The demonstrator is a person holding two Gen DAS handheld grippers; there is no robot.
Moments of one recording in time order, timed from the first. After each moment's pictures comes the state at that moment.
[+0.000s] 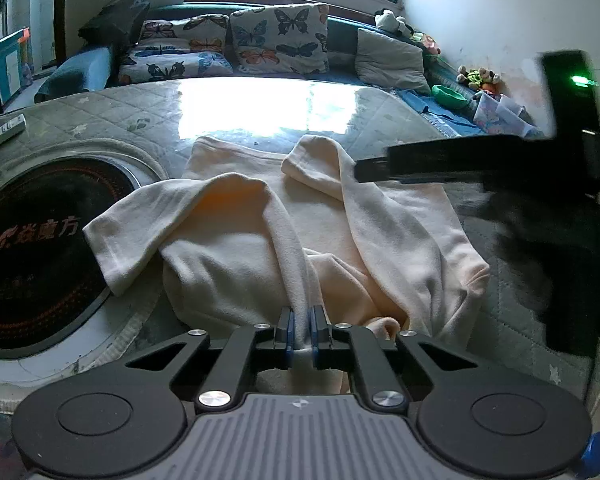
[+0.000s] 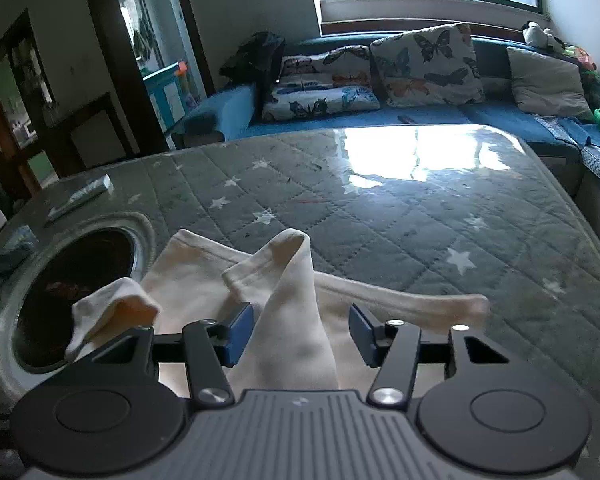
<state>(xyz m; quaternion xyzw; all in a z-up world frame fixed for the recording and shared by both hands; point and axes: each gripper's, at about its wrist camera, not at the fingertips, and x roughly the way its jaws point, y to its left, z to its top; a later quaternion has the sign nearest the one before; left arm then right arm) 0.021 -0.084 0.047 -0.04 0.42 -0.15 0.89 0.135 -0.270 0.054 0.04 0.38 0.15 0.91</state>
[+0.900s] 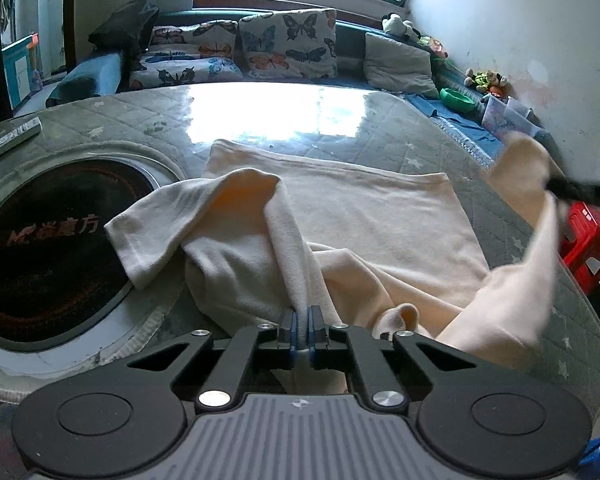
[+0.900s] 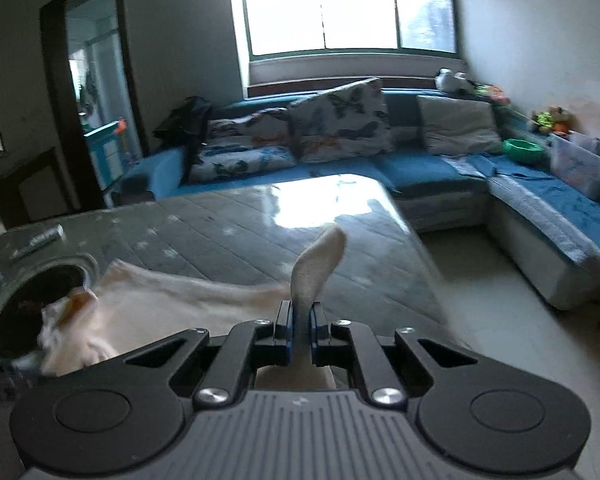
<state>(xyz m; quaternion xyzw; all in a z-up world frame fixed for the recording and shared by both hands) 0.006 -0.076 0.049 -0.03 0.41 -0.13 0.90 0.015 -0.390 0.102 0.05 0.30 0.03 0.95</state>
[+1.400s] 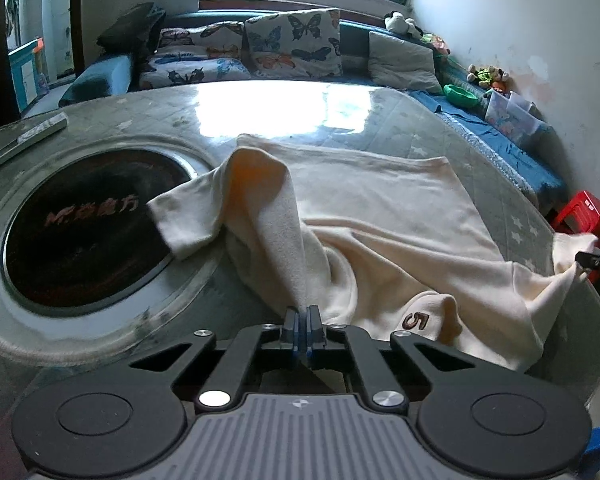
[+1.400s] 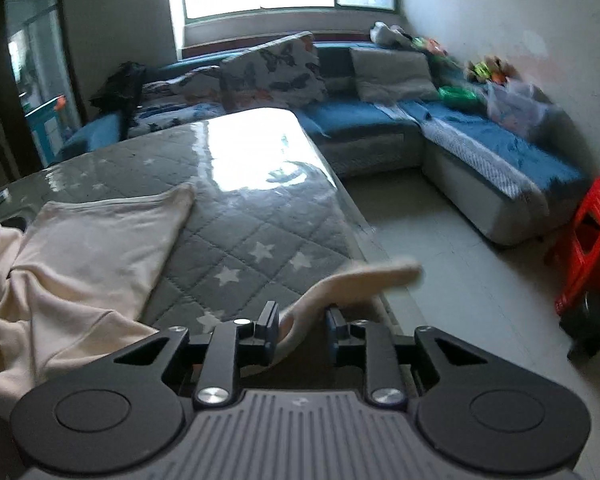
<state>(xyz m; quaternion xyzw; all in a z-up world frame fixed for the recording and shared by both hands) -0.029 -0.049 0.058 -0.02 0.42 -0.13 0.90 -0.046 -0.433 0.062 0.04 0.36 -0.05 0.93</state>
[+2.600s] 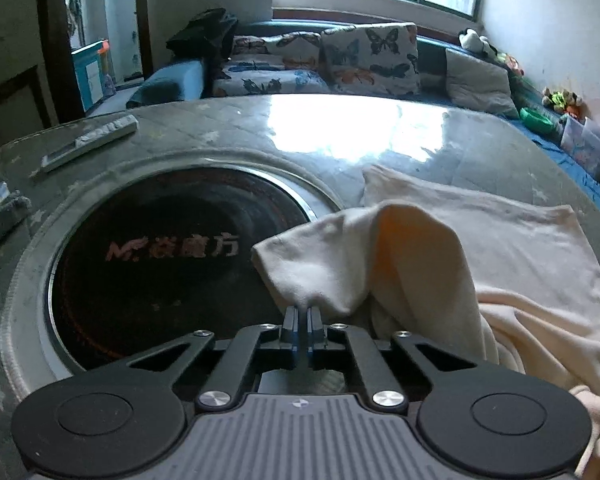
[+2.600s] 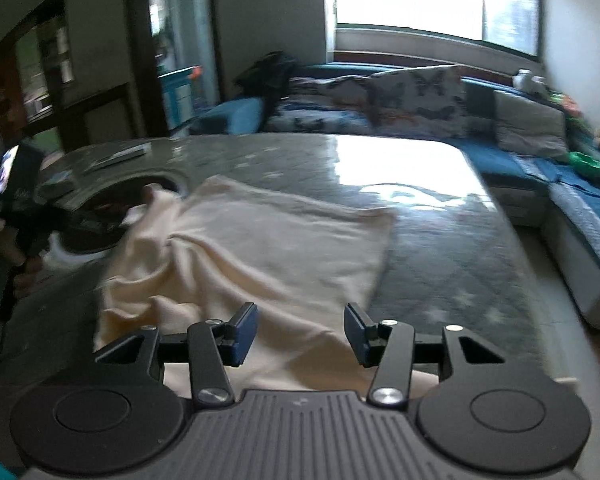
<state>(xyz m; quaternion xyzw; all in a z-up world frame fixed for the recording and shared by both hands) 0.045 0.002 0.036 -0.02 0.39 -0.01 0.92 -0.046 -0.314 0.088 -0.03 0.34 0.16 0.93</state>
